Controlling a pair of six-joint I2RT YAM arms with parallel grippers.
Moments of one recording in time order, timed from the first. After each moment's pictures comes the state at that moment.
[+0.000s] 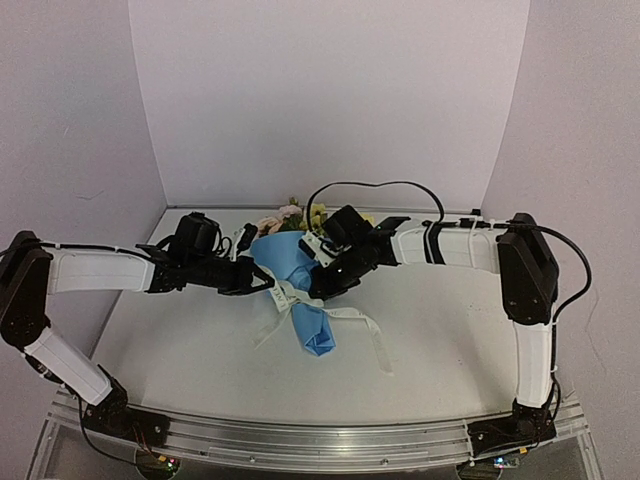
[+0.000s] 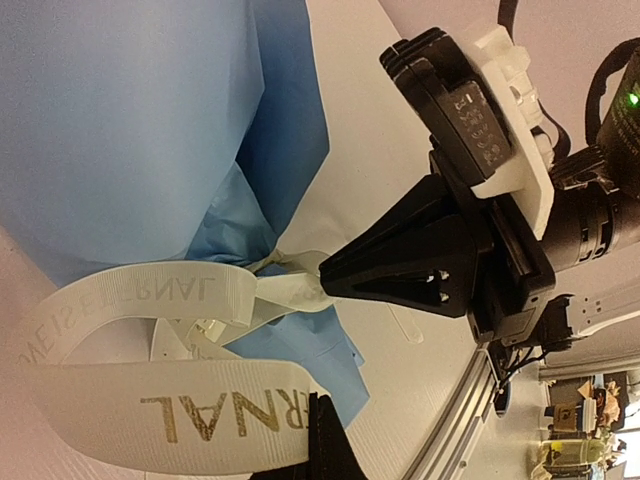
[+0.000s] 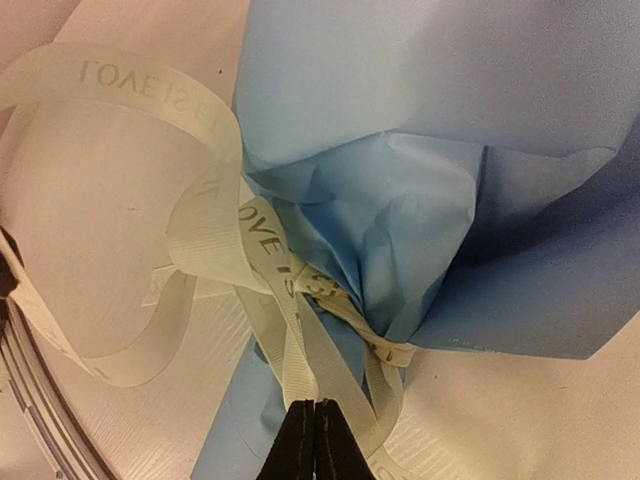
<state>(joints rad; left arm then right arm) -0.62 1.49 0.84 0.04 0.51 -0.54 0.84 2.08 1.62 -0.52 -0.23 0.23</state>
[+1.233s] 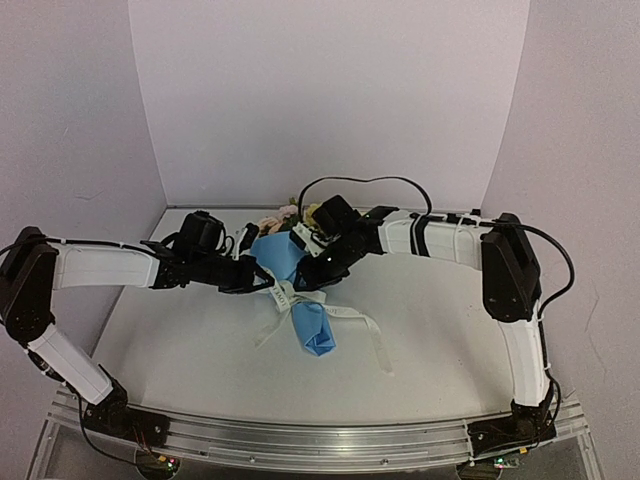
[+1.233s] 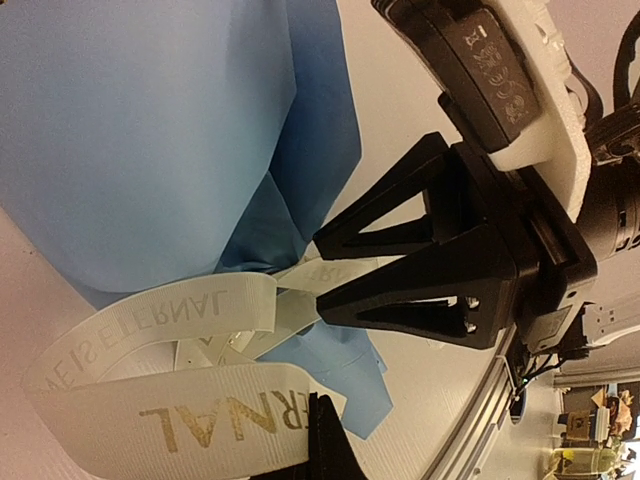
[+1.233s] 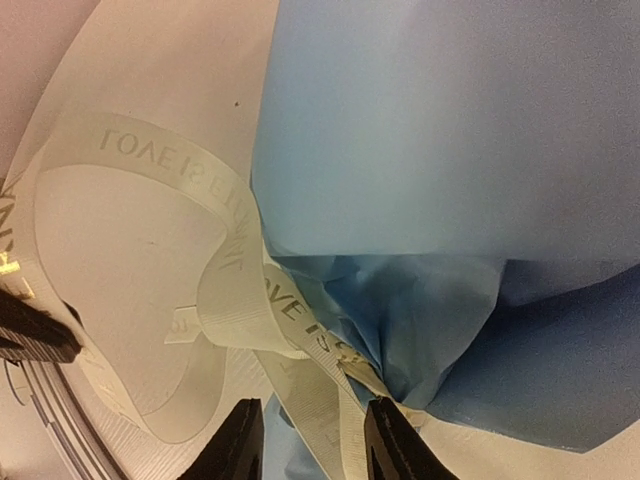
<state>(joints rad) -0.62 1.53 0.87 0.00 0.47 -0.52 0.84 2.19 1.83 -0.61 -0.29 0.24</state>
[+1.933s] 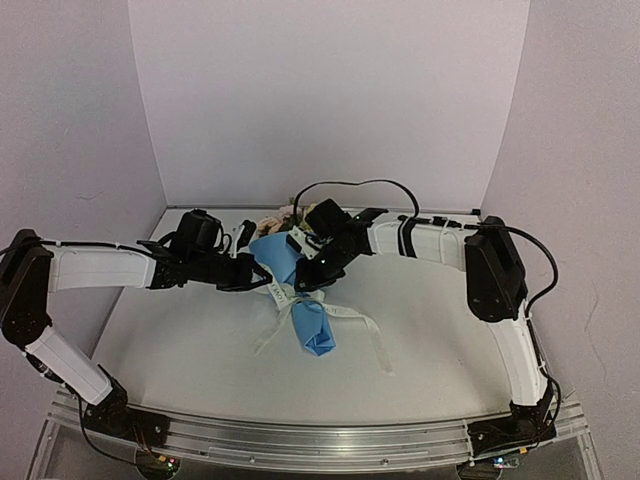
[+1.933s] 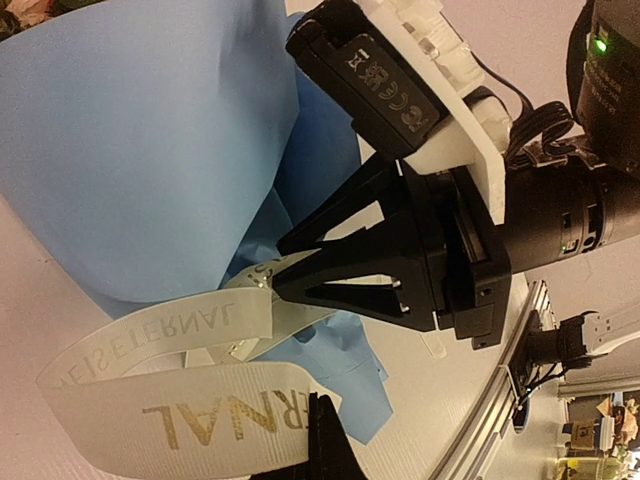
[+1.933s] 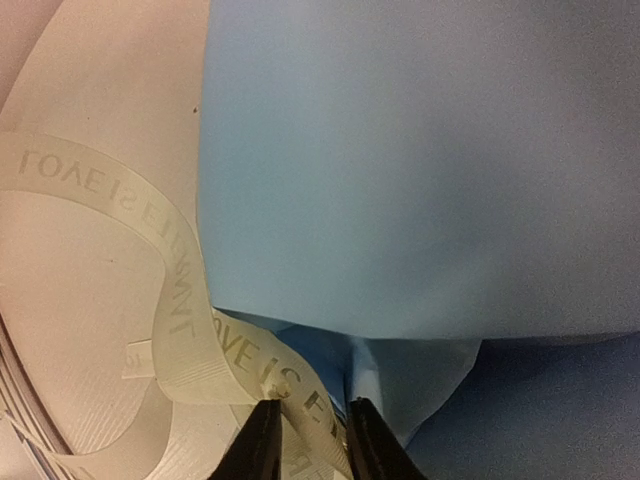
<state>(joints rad) -0.62 1.50 0.87 0.00 0.44 -0.52 0.84 2.29 1.94 -0.66 -0.24 0.22</state>
